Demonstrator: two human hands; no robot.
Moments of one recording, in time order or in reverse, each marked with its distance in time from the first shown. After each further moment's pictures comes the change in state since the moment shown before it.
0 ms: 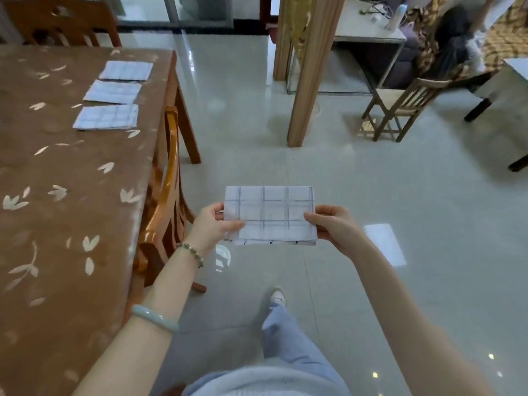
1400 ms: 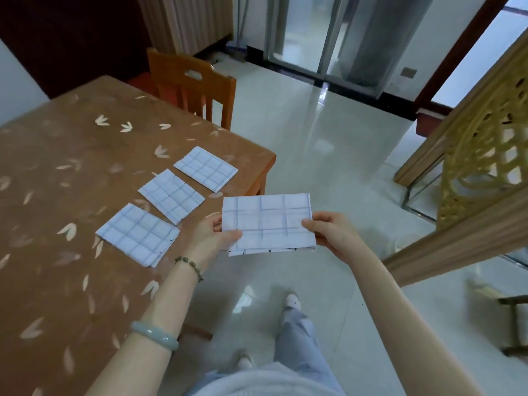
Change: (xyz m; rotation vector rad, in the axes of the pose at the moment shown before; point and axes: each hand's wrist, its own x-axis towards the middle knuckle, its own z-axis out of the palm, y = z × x) left_hand 0.490 0.223 -0.186 -0.337 0.578 0.002; right_hand 0.622 -0.354 0.188 -0.281 -0.553 -0.030
